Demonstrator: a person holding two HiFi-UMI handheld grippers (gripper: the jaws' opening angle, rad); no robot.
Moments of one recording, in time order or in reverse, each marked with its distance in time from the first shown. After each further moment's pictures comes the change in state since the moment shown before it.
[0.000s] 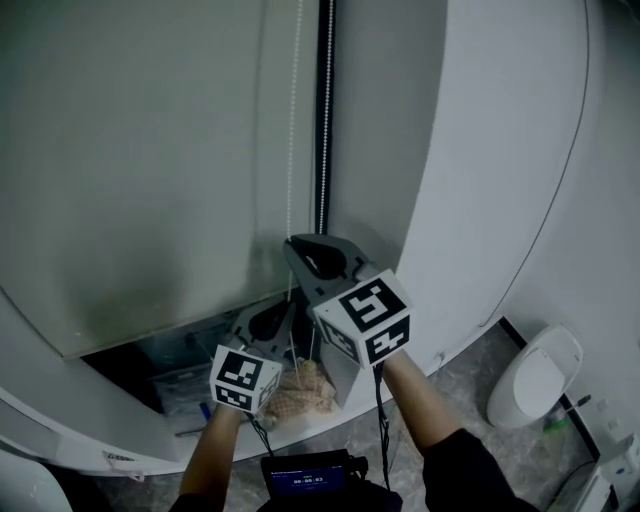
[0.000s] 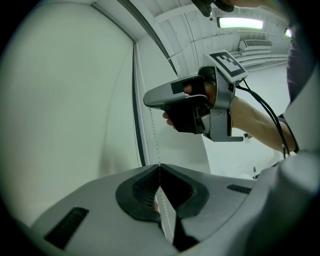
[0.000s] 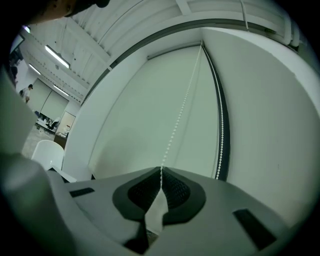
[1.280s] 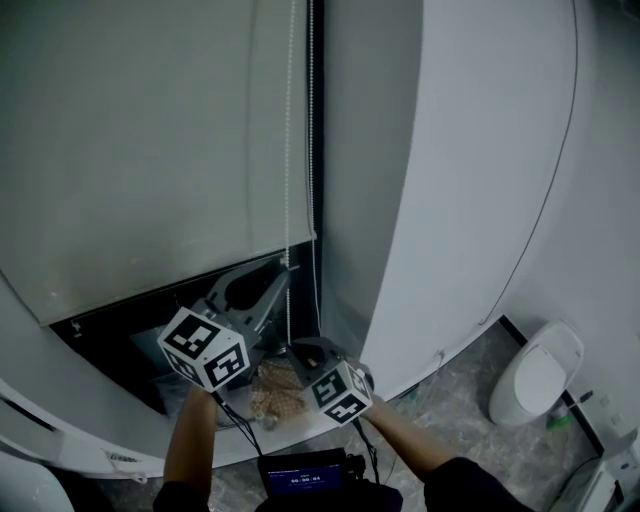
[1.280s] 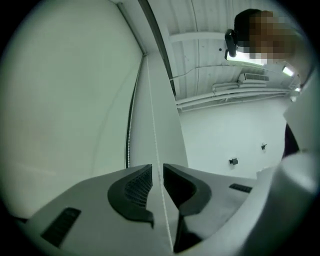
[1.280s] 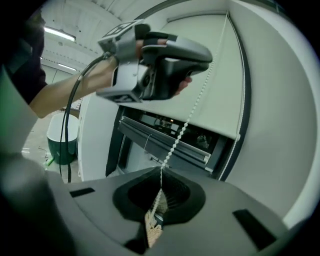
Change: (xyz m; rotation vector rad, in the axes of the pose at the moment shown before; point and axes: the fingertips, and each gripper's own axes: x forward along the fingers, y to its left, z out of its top) left arm -0.021 0.002 0.107 -0.146 -0.153 -0.181; right arm -0.047 0.101 -0.217 -0.091 0.362 0.094
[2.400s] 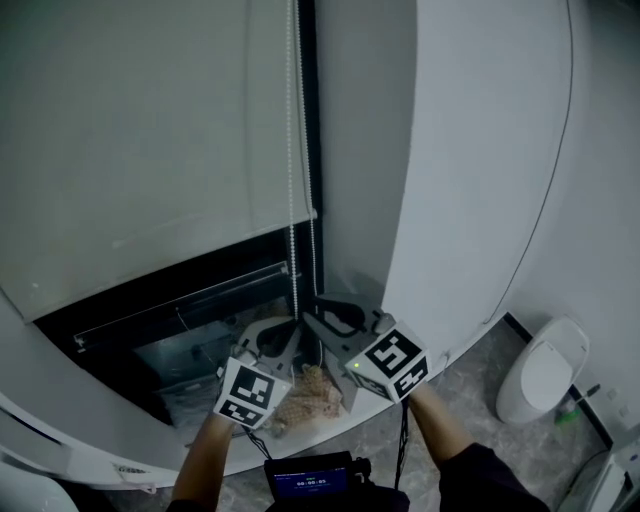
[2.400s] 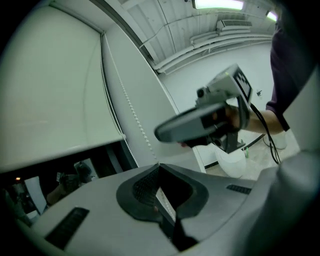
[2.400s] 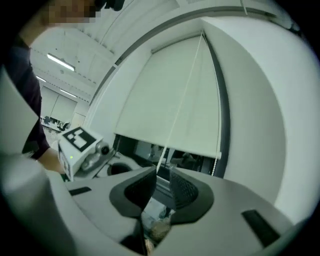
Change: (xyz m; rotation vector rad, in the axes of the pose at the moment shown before) left arm -0.003 -0.017 -0.108 0.372 0.330 0.063; right arm -0.066 -0.079 0.119 0.097 -0.273 0.034
